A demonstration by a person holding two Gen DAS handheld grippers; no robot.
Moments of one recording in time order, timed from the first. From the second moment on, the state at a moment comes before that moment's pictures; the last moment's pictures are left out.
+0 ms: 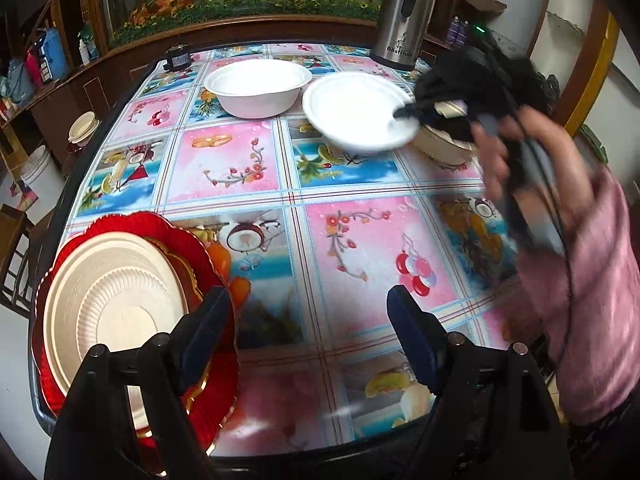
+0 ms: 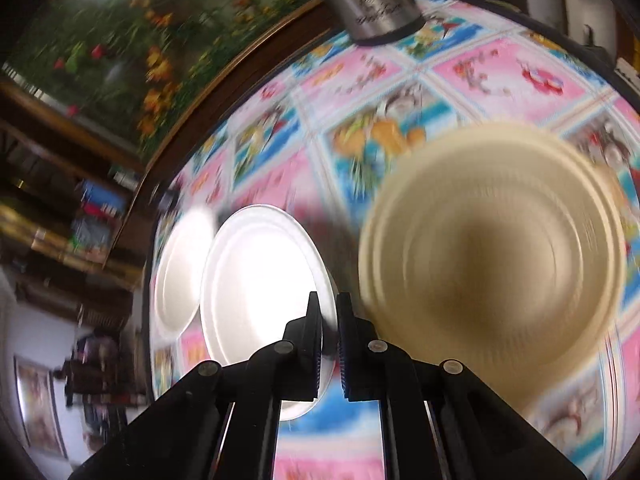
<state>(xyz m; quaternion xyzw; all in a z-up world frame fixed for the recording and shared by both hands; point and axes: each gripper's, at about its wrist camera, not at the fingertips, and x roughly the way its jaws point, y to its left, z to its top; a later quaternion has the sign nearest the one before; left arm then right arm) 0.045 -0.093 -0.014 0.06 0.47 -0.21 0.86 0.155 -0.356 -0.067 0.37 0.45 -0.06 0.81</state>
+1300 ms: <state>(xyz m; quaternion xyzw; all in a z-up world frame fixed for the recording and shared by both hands) 0.121 -0.154 -0.048 -0.11 0.60 -0.21 0.76 -0.014 -0.385 -0.101 0.39 0.35 0.12 0.84</state>
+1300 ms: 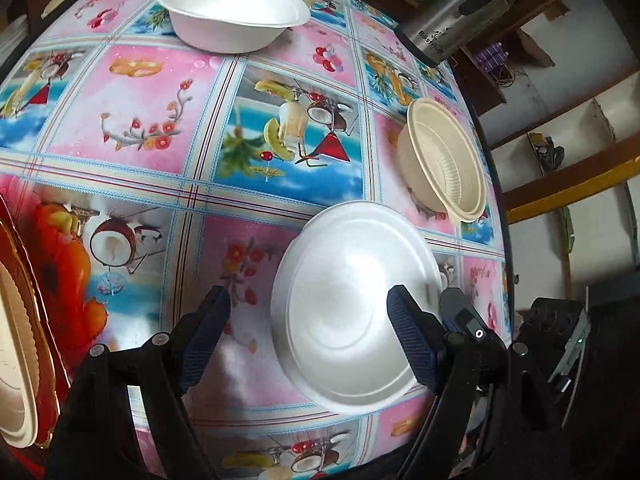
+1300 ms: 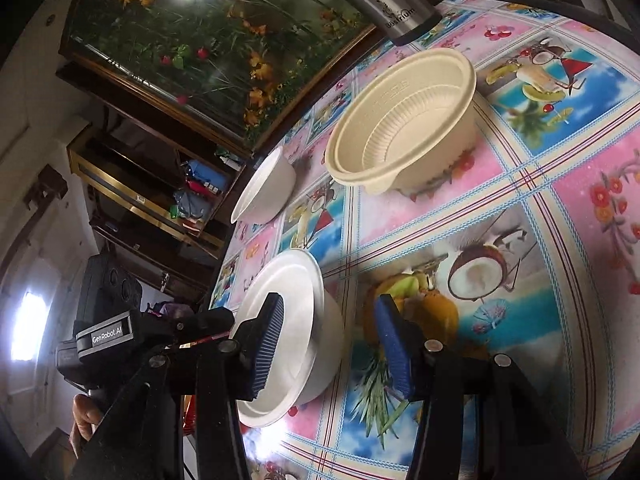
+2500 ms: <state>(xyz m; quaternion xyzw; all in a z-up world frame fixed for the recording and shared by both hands) 0.094 -0.172 -0.052 0.01 0.53 -0.22 0.82 -0.003 -0.372 -0.100 0.34 0.36 0.09 0.86</state>
